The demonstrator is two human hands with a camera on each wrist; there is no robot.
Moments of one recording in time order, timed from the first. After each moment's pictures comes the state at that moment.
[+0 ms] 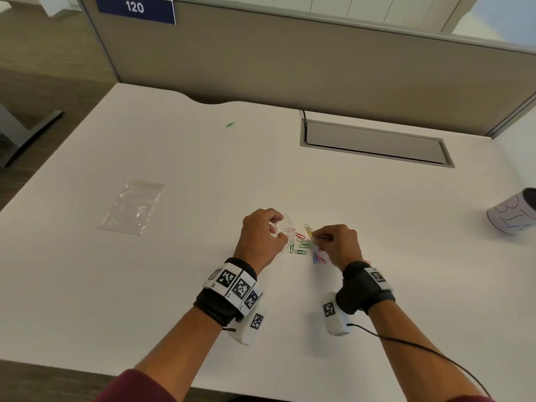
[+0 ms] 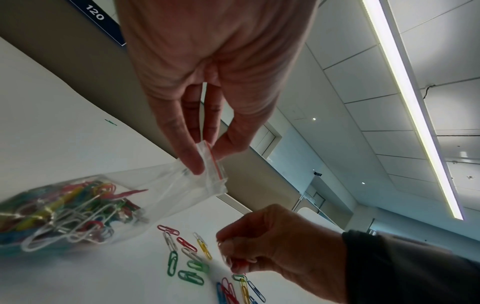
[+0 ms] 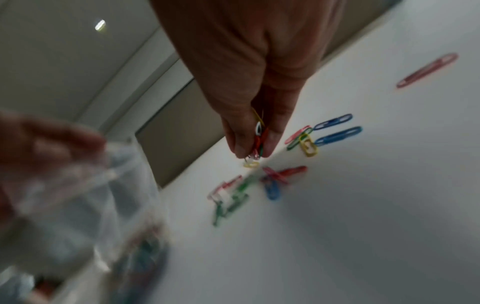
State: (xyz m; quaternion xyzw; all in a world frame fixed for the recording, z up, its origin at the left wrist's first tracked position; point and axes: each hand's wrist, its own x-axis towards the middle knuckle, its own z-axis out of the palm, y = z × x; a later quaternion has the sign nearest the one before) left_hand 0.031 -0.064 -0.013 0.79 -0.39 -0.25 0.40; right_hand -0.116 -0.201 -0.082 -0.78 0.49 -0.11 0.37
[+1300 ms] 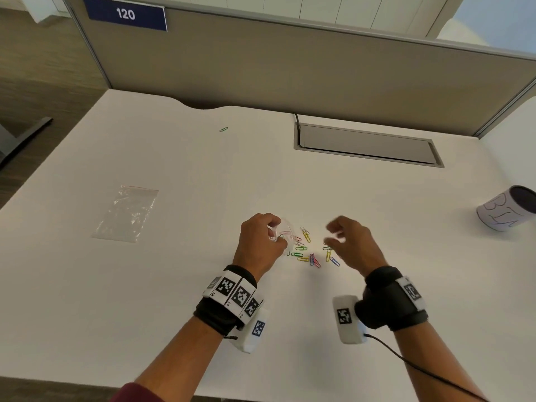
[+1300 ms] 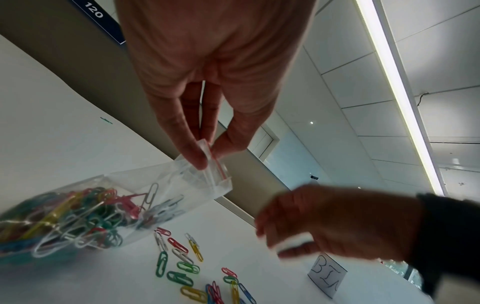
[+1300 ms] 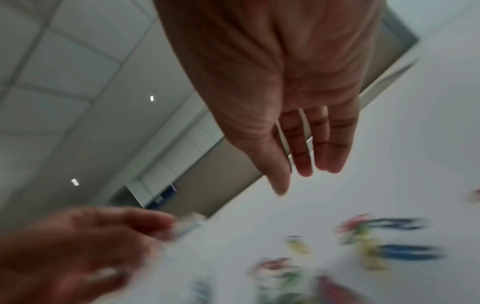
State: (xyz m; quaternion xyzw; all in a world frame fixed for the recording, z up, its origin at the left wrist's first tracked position) left_hand 0.026 -0.064 -0.008 0.79 -0.37 -0.26 0.41; right_hand -0.135 -0.190 -0.017 -0.80 0.49 -0.09 0.34
